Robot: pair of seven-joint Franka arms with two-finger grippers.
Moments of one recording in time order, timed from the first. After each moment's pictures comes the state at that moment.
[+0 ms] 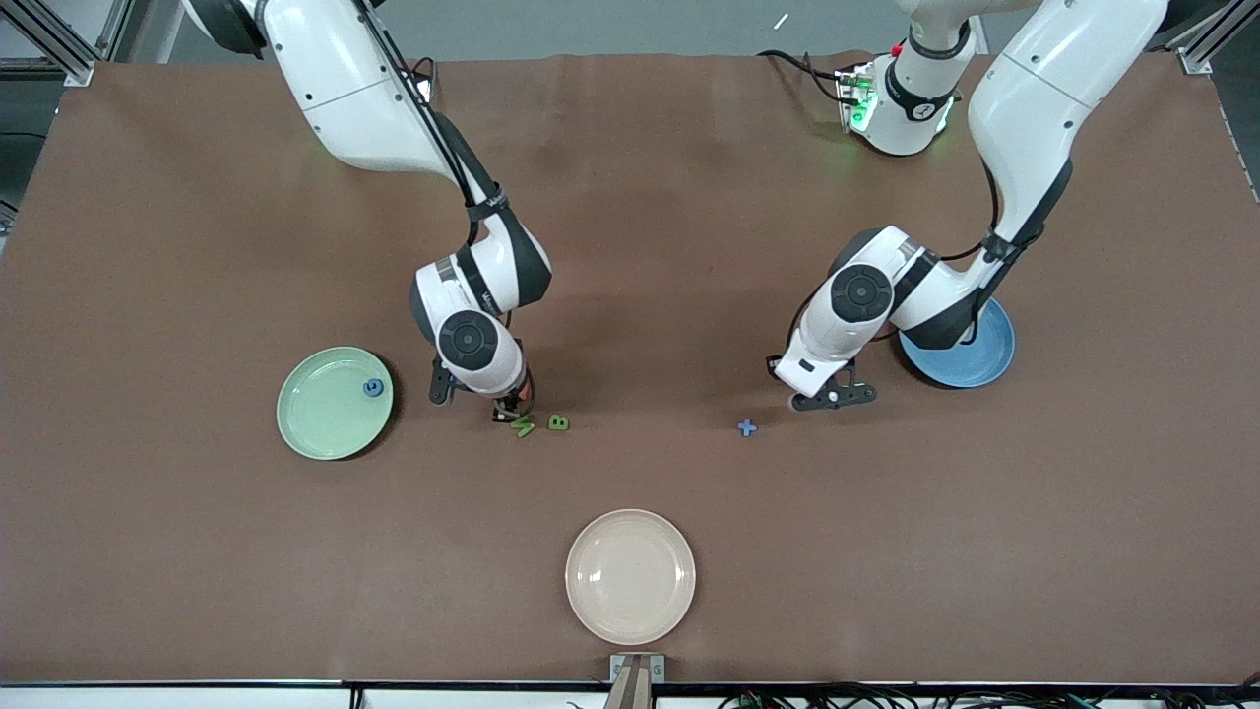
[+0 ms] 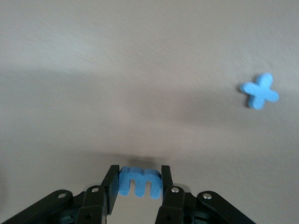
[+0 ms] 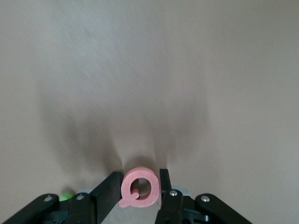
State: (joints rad) left arm 0.13 0.56 -0.57 -2.02 0.48 2.41 -0.89; right arm 0.61 0.68 -0.13 -1.70 0.13 2.23 2.06
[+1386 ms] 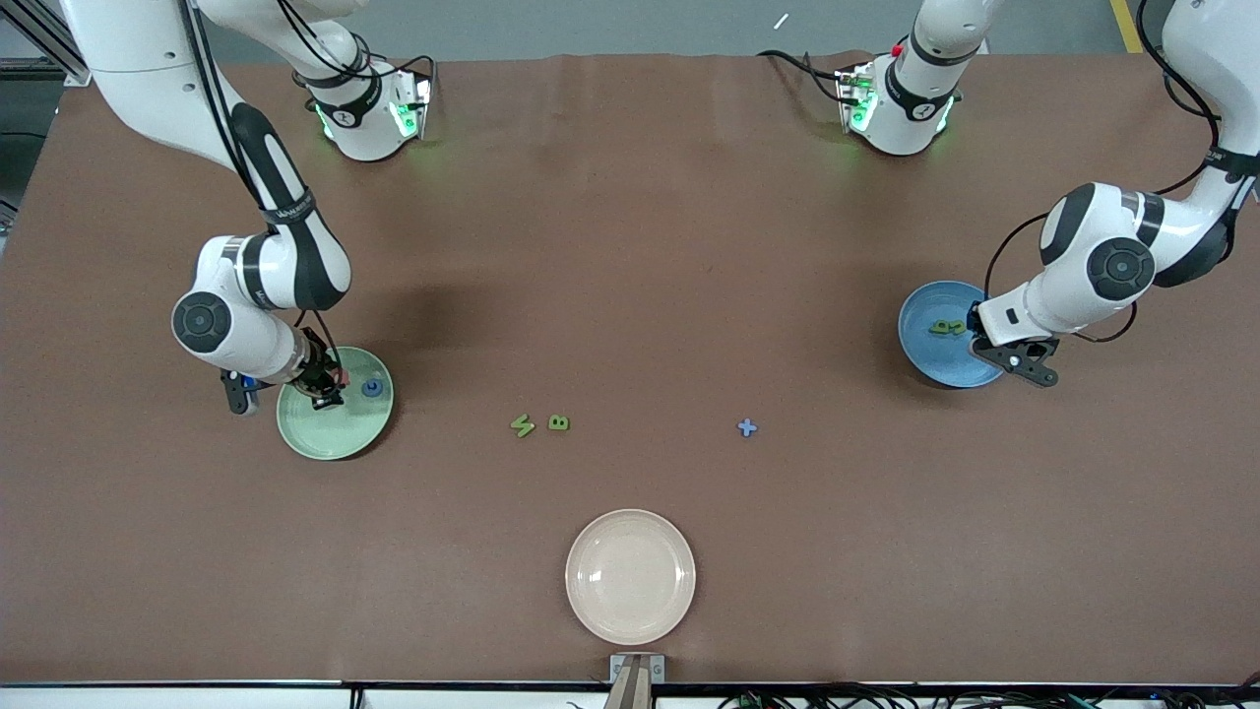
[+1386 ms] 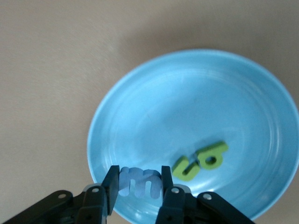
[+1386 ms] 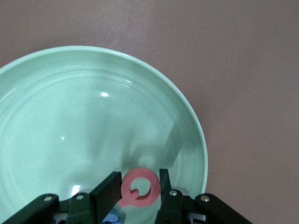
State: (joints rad) left arm 1.02 0.41 -0.89 -2.32 0.64 2.35 0.23; right arm 0.17 0.41 -0.14 -2.17 0.04 2.47 1.22
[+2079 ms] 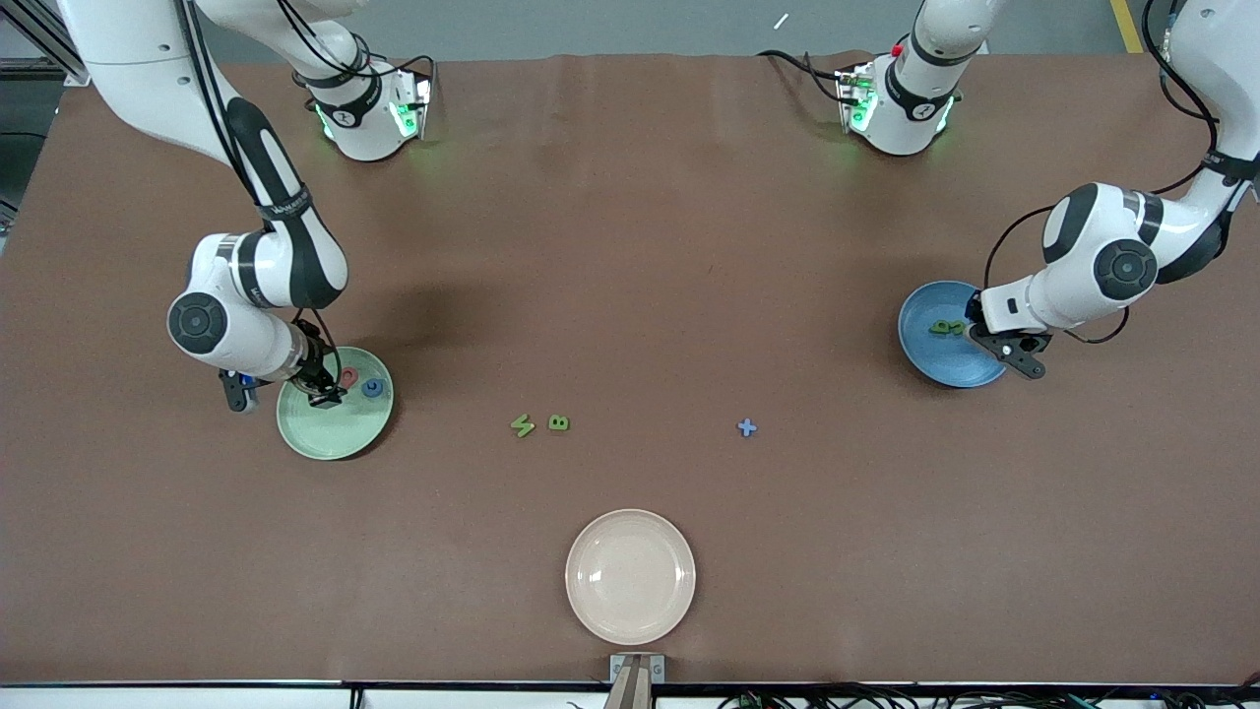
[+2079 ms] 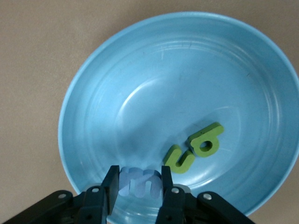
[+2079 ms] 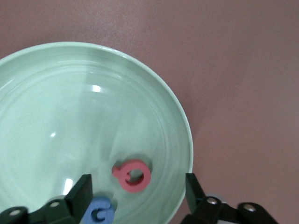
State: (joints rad) left arm 1.06 0.46 -0.90 -2.34 0.64 2.38 0.33; right arm 0.17 0.39 -0.13 -2.13 0.04 2.34 1.22
